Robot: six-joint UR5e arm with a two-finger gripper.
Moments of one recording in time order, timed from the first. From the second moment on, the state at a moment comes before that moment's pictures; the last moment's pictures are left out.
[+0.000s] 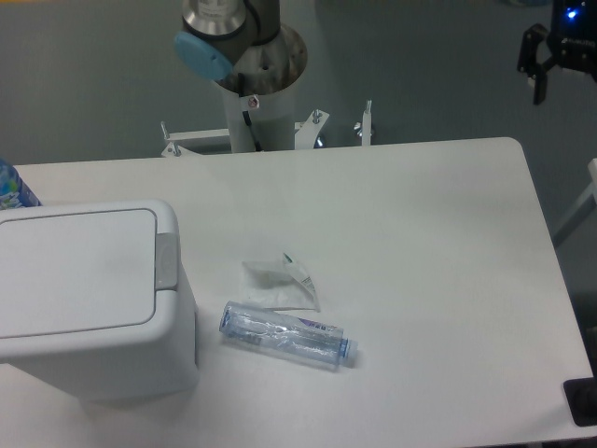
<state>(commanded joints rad) 3.04 -1.69 -1.47 -1.21 1.33 1.81</state>
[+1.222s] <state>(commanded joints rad) 2.80 -1.66 -1.46 -1.17 1.19 0.87</state>
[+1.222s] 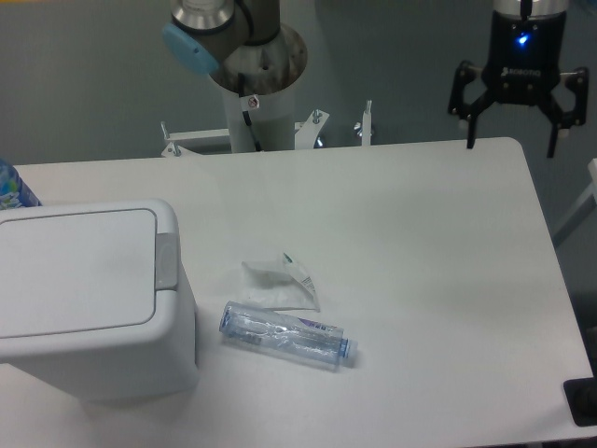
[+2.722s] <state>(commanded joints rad) 2.40 -1.73 -1.47 -1.17 1.15 0.11</state>
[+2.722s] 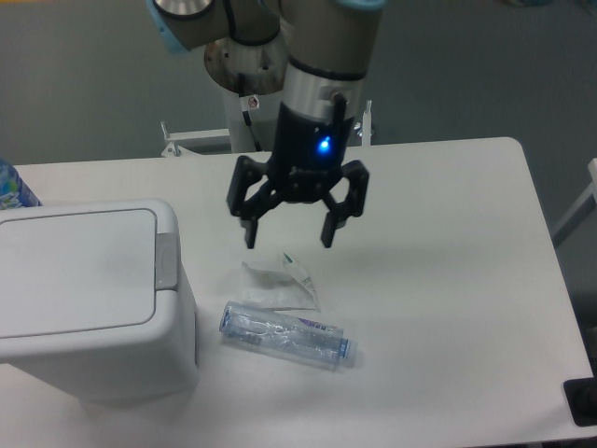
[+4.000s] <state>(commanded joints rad) 2.34 -1.76 -1.48 -1.16 1.10 0.07</state>
